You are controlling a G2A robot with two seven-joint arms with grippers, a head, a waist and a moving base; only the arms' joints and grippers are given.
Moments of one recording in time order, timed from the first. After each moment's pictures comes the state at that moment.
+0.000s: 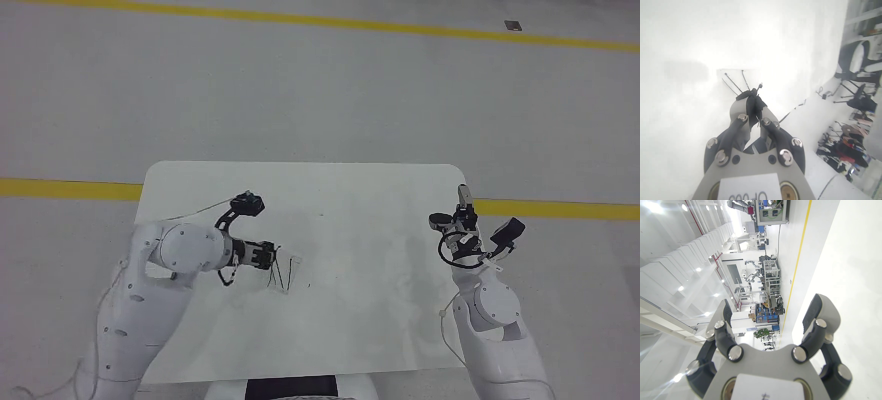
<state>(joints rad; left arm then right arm) 1.36 -1.34 -1.34 -1.77 0.67 0.00 -1.39 -1.73 -1.15 1.60 -1.80 0.42 0.00 0.00</state>
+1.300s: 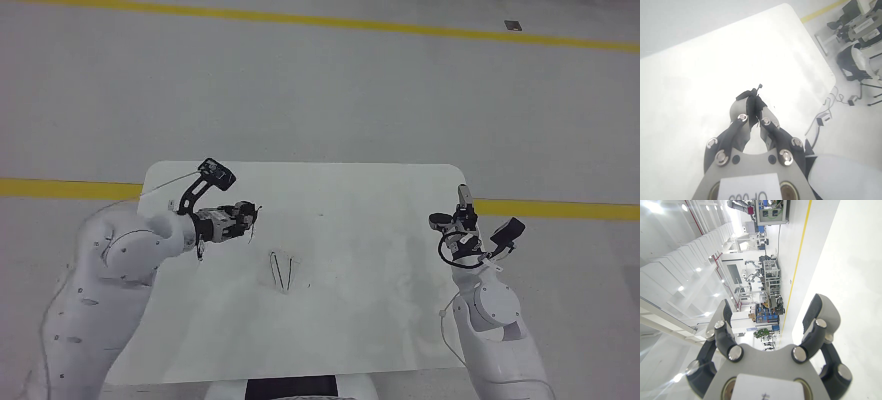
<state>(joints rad) 1.40 -1.21 -1.42 -1.88 0.73 -0.34 -1.03 -1.73 -1.15 1.60 -1.80 0.42 0.00 0.00</state>
